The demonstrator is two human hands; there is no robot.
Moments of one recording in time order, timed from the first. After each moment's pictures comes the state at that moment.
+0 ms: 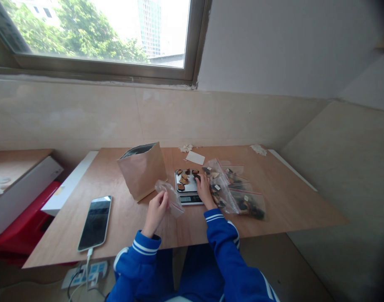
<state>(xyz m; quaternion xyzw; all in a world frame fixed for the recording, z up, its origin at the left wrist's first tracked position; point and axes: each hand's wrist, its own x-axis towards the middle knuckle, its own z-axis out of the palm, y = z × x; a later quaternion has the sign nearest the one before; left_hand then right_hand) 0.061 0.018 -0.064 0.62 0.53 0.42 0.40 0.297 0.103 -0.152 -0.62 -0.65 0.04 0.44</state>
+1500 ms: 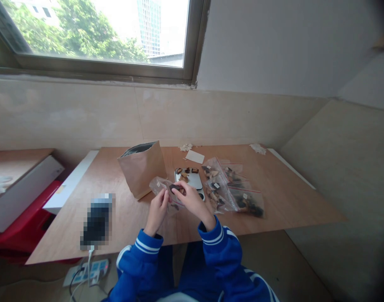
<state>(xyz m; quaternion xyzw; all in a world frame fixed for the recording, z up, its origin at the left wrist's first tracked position) 0.065 0.012 -0.067 0.62 0.51 0.46 0.37 0.213 0.019 -0.022 -0.52 -0.67 0.34 0.40</state>
